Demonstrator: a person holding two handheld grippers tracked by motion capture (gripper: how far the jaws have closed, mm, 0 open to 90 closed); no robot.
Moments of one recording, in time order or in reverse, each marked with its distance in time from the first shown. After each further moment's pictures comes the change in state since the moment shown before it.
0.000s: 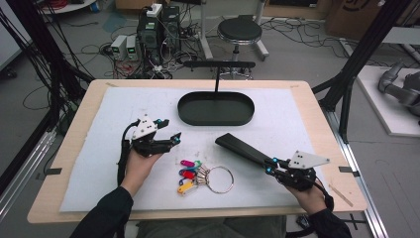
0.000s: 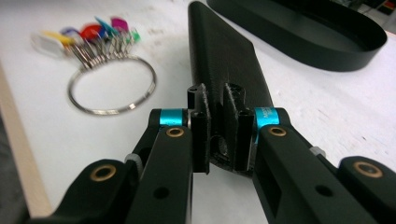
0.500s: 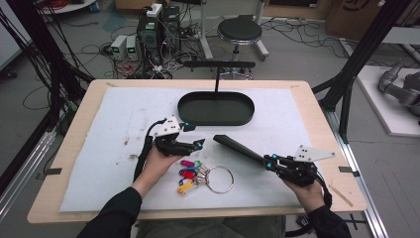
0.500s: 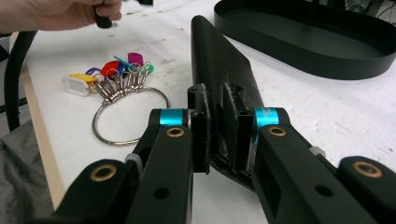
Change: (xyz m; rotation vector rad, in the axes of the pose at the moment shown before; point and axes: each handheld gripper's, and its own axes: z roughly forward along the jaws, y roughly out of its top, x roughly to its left) left arm -0.029 0.012 0.055 0.017 -0.266 0.022; right arm -0.011 0.004 -0.001 -0.070 0.070 0.114
